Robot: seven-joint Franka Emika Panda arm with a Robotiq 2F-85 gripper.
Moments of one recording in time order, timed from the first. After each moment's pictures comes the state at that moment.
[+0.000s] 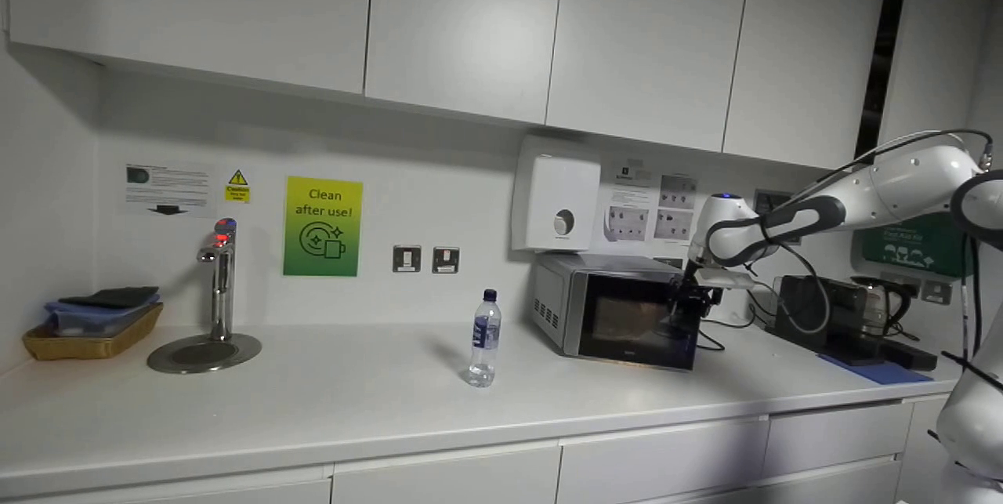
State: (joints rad) arm -0.05 -0.14 0.05 -2.21 -0.13 2.33 0.49
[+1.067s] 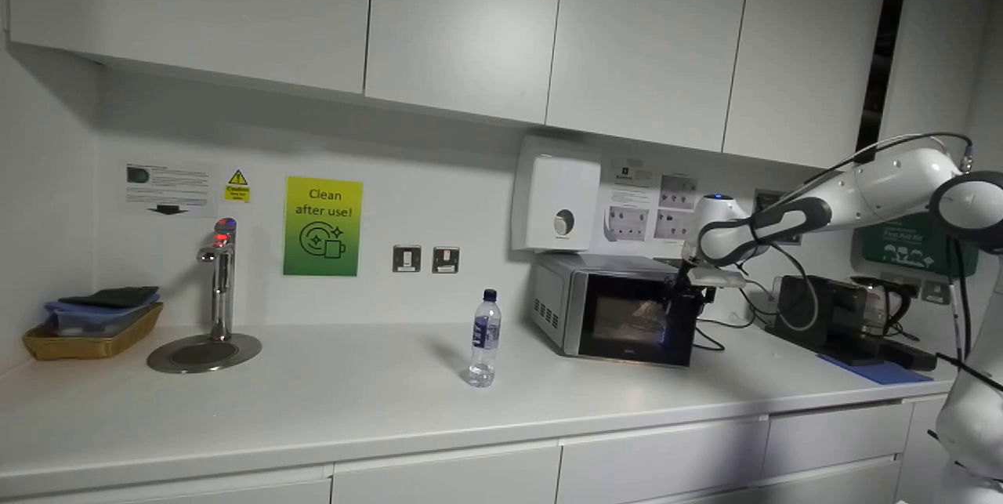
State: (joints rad) arm -0.05 -0.07 0.05 -2.14 -0.15 2.33 0.49
